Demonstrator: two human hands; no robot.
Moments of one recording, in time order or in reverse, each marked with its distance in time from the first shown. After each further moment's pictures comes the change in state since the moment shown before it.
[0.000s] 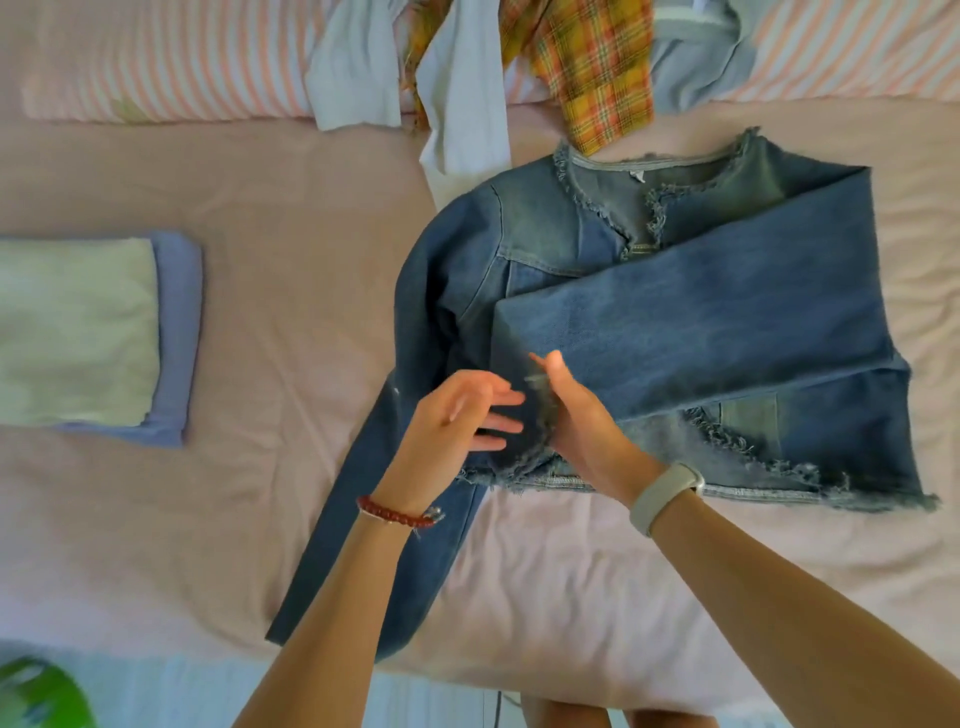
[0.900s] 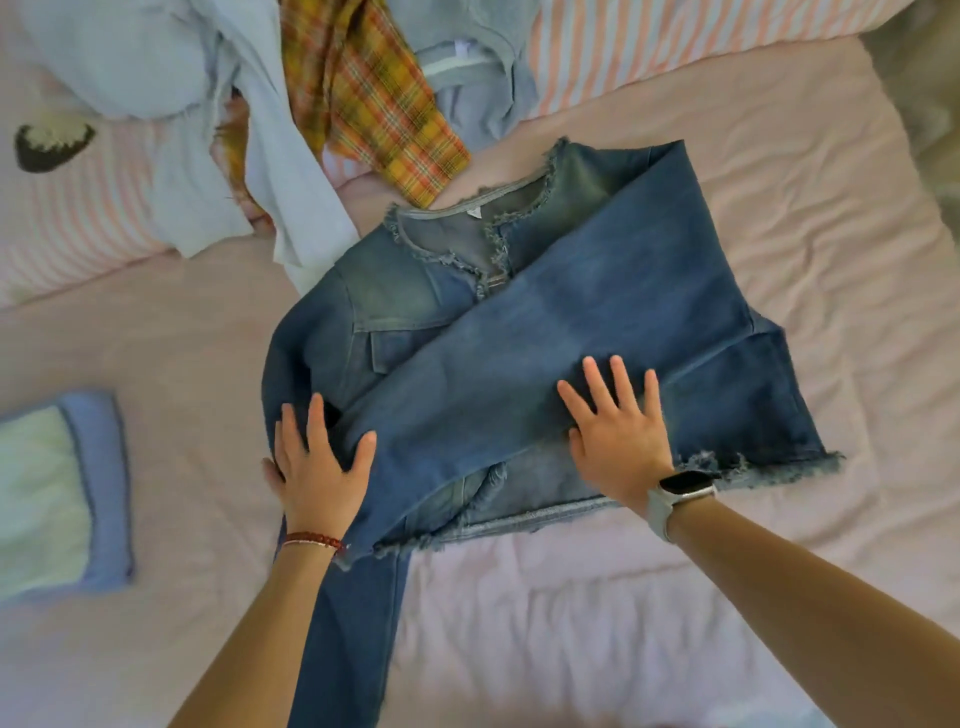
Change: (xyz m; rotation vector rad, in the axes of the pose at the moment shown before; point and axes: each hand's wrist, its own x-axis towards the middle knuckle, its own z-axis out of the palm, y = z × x) left_hand 0.063 -0.040 0.008 1.144 0.536 -0.130; right_hand -0.028 0.023 -0.154 -1.730 0.594 -0.167
